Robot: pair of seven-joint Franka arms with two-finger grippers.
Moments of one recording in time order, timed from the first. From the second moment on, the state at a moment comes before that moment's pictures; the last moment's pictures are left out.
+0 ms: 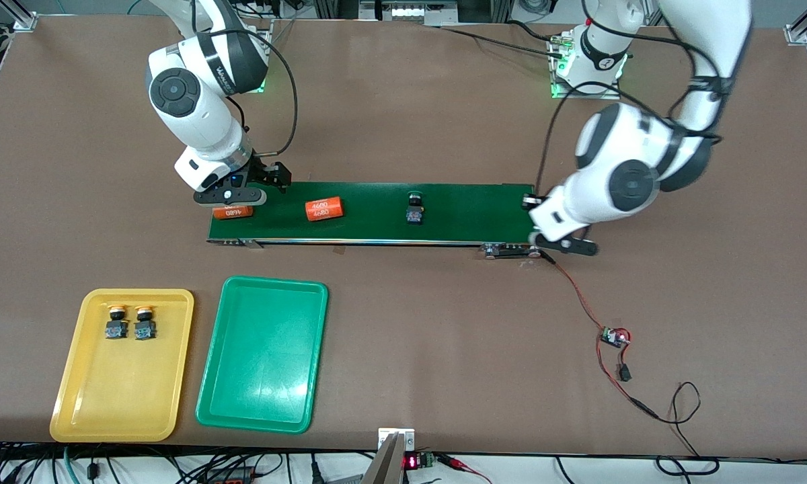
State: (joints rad) left arm -0.17 0.33 -0.24 -1.88 -0.12 1.94 -0.24; right arm 0.09 0.05 0.34 -2.22 0.01 2.26 0.39
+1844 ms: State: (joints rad) left arm -0.12 0.20 -0.17 -1.71 -0.12 1.77 -0.27; right arm 0.09 0.06 0.34 -2.22 0.01 2.26 0.39
